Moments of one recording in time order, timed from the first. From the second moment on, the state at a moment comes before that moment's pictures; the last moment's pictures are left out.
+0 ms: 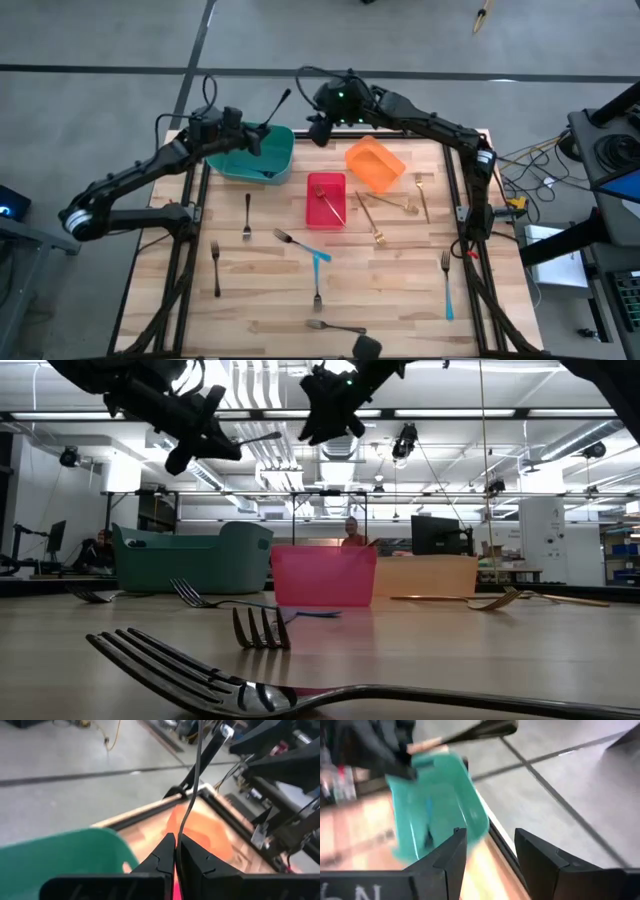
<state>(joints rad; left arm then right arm) 0.76 1.02 0.77 -0.08 0.18 -0.44 -0.44 1.93 2.04 -0.67 0.05 -0.06</state>
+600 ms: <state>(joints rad) 0.72 1.00 0.77 -0.14 0.38 -0.59 -0.38 1.95 2.04 -0.40 -0.09 -0.45</state>
